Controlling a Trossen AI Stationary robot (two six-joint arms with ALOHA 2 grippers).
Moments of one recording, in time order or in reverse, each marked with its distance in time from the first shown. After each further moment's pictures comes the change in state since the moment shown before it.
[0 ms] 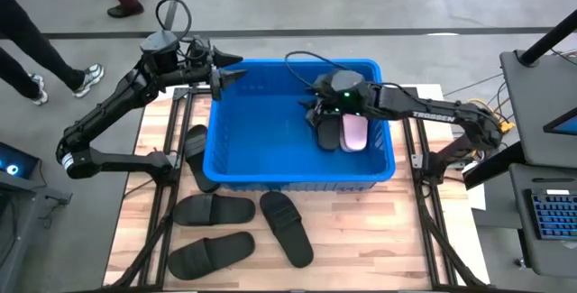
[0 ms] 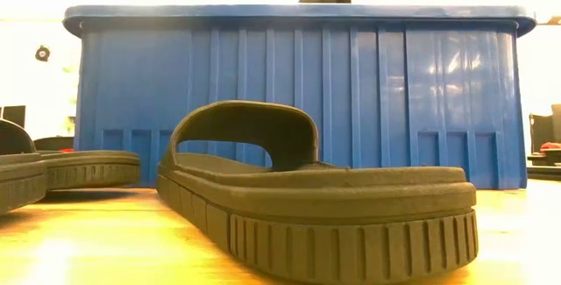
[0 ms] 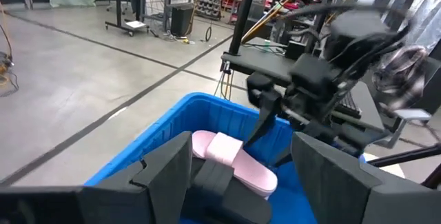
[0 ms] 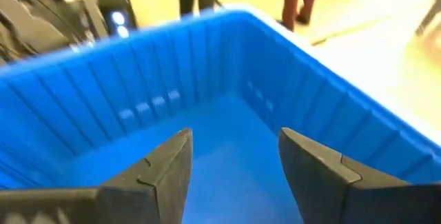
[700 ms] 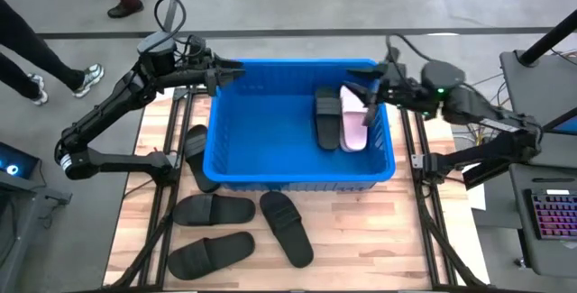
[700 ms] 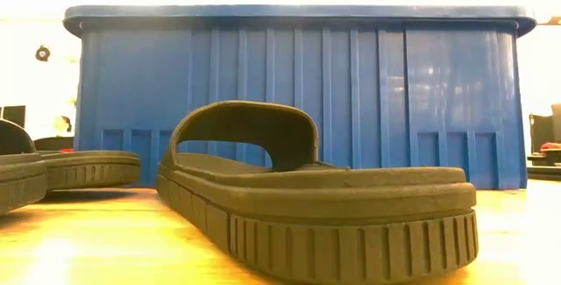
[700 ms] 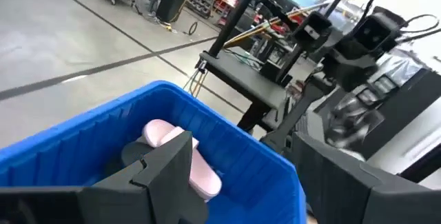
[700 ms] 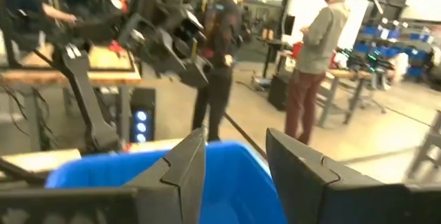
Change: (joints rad) left arm -0.021 -0.018 0.000 0.006 0.032 -0.327; right arm 0.103 -0.406 -0.002 0.028 0.025 -0.261
